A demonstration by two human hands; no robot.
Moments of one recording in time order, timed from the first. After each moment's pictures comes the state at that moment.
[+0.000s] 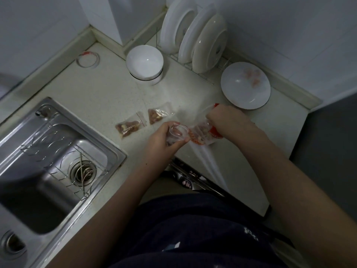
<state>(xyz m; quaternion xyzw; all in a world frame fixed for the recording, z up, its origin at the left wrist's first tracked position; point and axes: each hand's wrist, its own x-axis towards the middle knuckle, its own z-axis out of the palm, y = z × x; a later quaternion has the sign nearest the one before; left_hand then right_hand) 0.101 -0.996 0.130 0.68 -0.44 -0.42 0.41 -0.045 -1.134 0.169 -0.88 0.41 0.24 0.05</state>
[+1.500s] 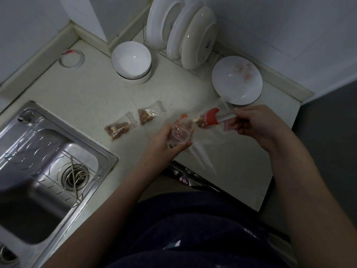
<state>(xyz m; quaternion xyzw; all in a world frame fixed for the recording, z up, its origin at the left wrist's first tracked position) 0.089 -1.012 0.110 0.66 -0.49 -0.43 0.37 -0.119 -1.133 0.195 -0.44 0.64 -0.18 0.60</state>
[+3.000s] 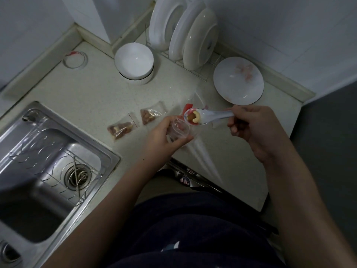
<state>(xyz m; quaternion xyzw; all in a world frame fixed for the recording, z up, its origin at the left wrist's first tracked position) 0.093 -1.012 0.144 0.65 -0.45 -0.46 0.40 -0.097 -1.098 0.217 -0.44 0.58 -0.30 0.62</state>
